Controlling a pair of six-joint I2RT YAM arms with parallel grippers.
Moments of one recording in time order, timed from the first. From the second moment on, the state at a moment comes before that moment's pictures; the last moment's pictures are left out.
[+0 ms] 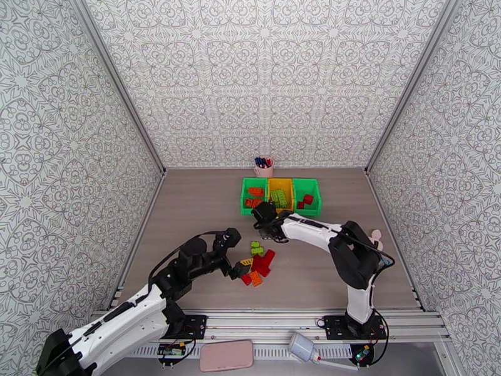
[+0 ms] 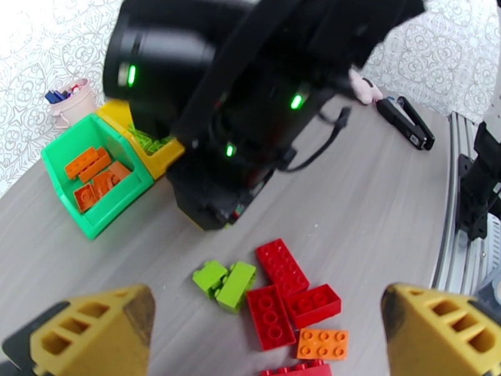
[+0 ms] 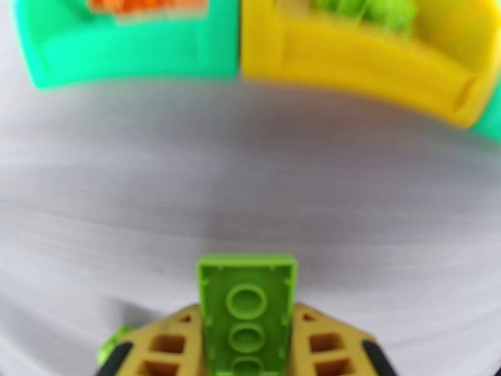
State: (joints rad) left arm -0.71 0.80 0.41 0.07 0.27 0.04; right arm 0.78 1.87 1.35 -0.58 0.28 0.67
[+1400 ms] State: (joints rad) left arm -0.78 1.16 0.70 -0.05 -0.12 -0.32; right arm 0.45 1.77 1.37 -0.23 0.15 0.20
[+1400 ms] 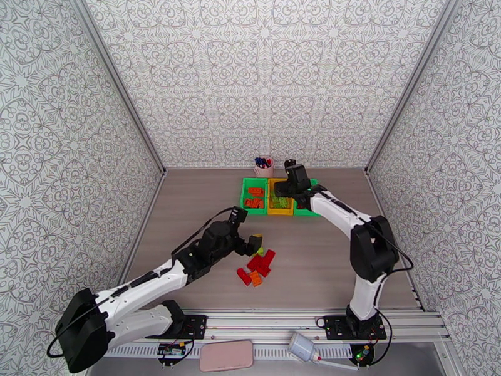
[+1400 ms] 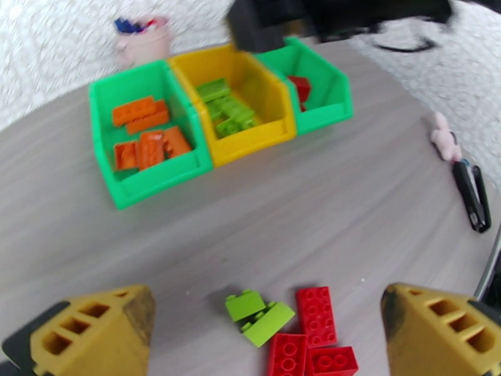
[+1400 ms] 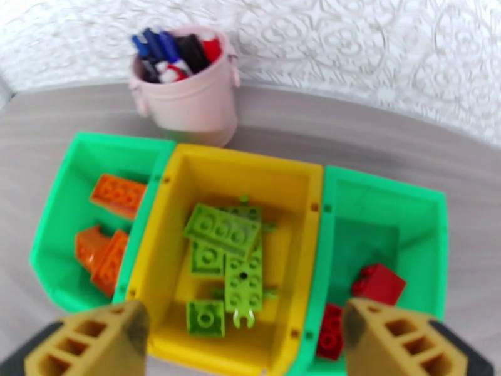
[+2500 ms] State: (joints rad) left arm -0.78 1.86 1.27 -0.71 -0.11 -0.78; right arm 0.45 1.01 0.76 -0.34 -0.17 -0.02
